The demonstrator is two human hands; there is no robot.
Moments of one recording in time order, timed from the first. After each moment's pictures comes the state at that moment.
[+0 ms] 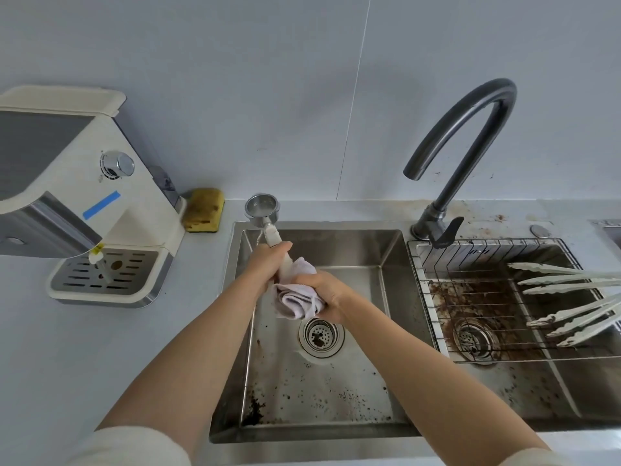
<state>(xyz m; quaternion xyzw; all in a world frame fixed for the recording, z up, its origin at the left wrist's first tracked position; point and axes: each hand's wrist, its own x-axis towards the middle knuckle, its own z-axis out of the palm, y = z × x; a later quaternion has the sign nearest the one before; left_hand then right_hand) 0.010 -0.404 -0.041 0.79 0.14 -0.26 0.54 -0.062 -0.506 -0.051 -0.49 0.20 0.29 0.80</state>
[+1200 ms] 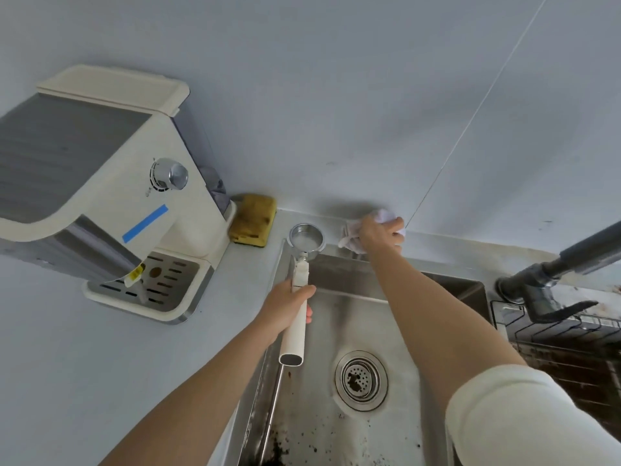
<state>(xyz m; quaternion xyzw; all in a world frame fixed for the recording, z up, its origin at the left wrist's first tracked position) 0.045 -0.351 -0.074 0.76 0.14 -0.30 0.56 0.136 -0.521 -0.076 -0.73 0.49 0.06 0.47</state>
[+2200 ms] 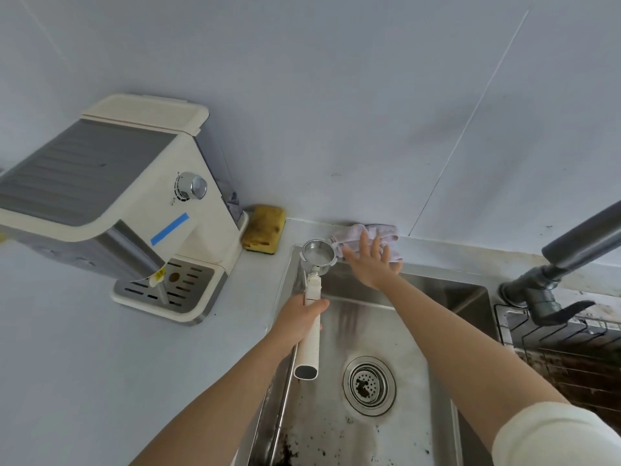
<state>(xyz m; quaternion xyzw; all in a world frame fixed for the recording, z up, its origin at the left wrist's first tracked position) 0.023 -0.356 -0.066 0.78 0.12 -0.29 0.54 0.091 -0.515 -0.086 -0.92 0.15 0.25 0.24</state>
